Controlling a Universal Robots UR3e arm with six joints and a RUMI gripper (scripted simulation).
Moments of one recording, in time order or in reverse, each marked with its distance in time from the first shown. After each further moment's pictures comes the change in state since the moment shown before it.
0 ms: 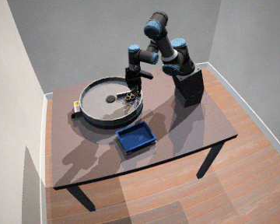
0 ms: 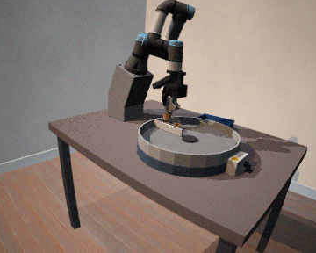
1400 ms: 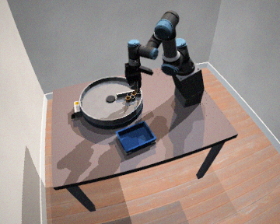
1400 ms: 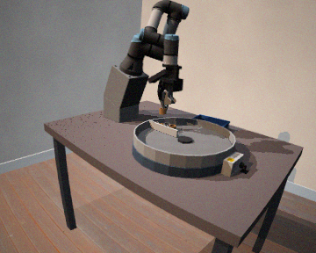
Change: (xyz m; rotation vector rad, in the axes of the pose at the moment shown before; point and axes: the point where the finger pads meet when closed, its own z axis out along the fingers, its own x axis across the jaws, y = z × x) arm 0.000 0.000 -0.031 0.003 0.003 0.000
